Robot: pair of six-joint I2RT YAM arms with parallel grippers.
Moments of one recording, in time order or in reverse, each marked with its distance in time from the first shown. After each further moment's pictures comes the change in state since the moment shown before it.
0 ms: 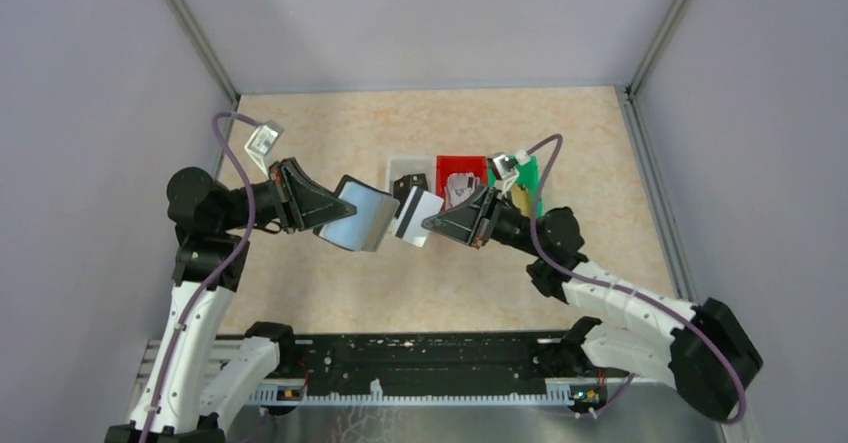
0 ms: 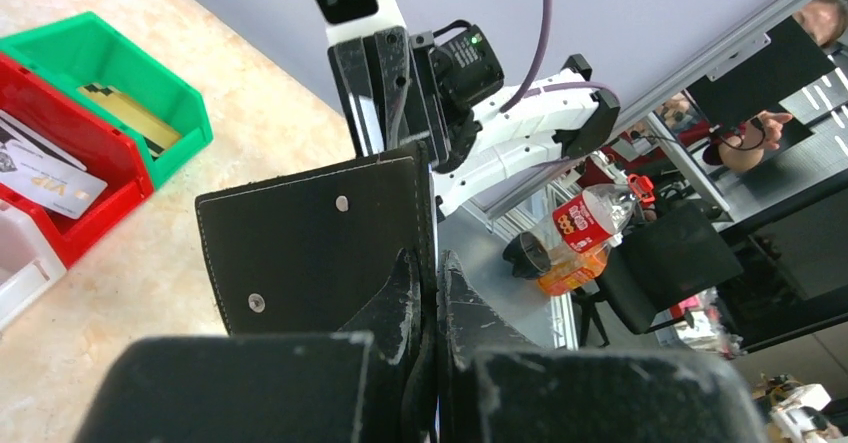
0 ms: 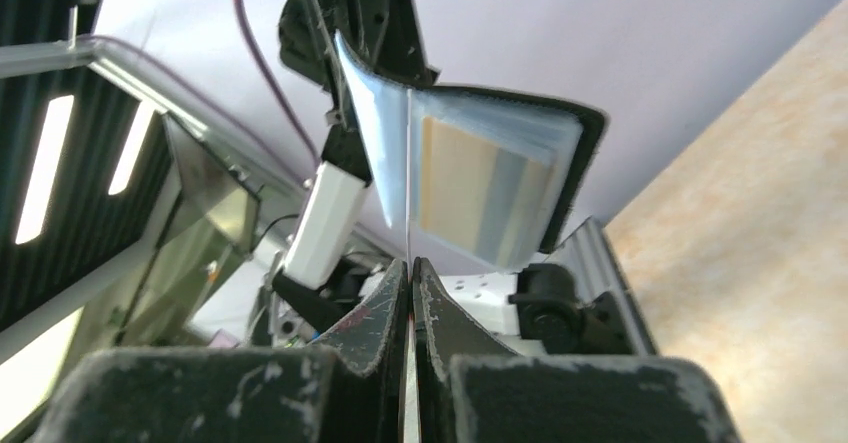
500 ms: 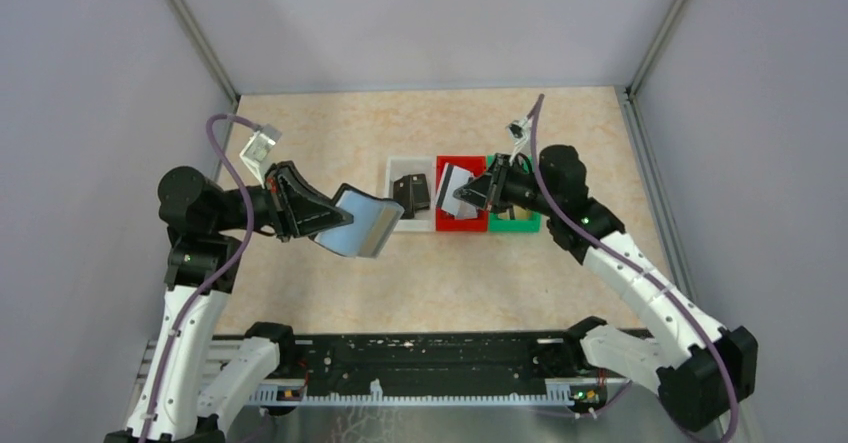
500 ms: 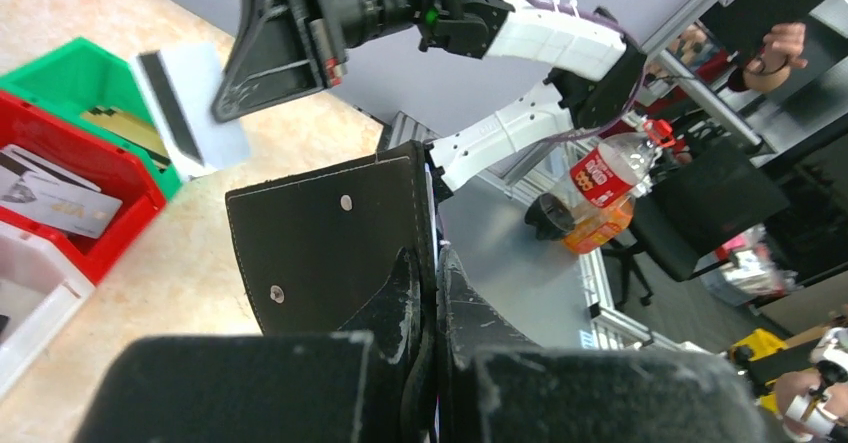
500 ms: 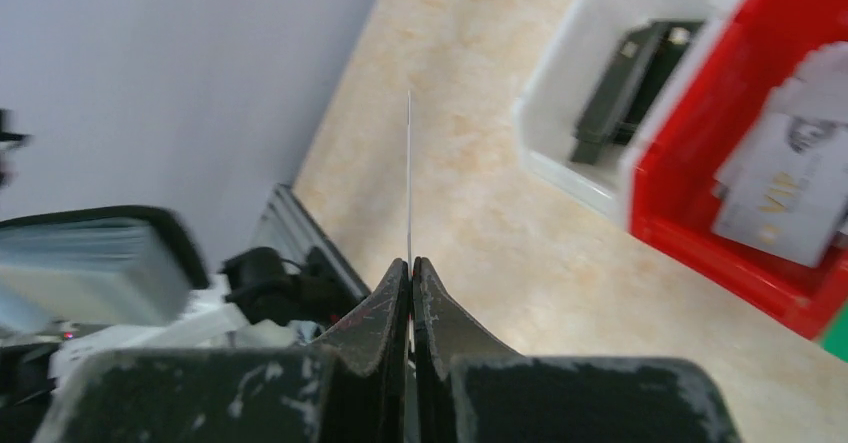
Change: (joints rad) left arm 0.000 -0.003 0.051 -0.050 0.081 0.127; right arm -0.300 -0.092 0.377 -1.148 0.015 -0.578
